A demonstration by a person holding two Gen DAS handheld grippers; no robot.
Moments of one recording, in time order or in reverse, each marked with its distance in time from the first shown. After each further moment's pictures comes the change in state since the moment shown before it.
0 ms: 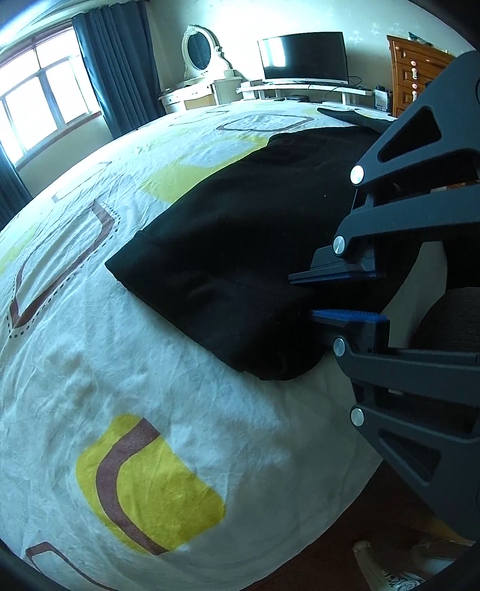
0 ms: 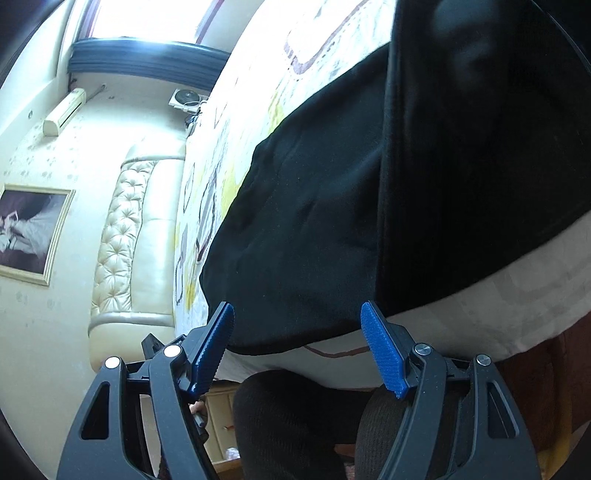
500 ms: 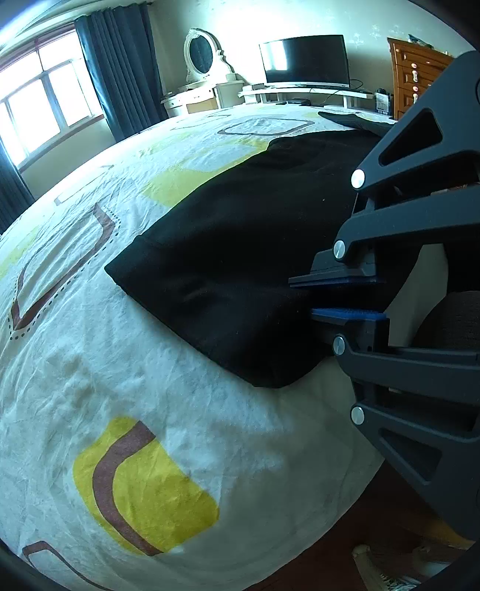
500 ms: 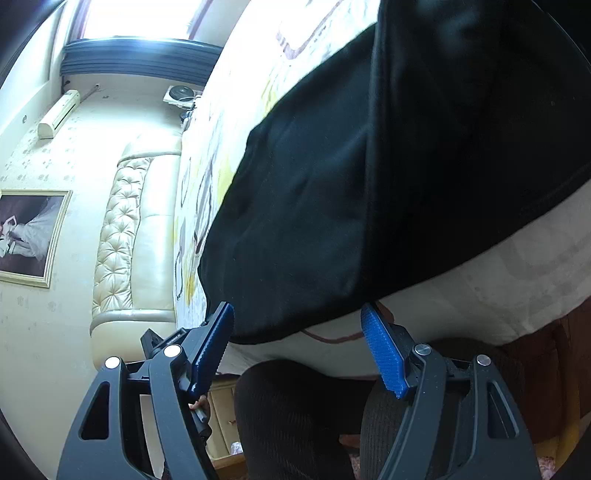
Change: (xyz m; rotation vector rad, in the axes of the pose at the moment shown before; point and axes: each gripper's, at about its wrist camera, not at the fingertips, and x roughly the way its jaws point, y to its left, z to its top) left arm -0.003 -0.002 -0.006 0.000 -0.007 -0.014; right arm 0.003 -0.007 0.004 0.030 0.043 -0.006
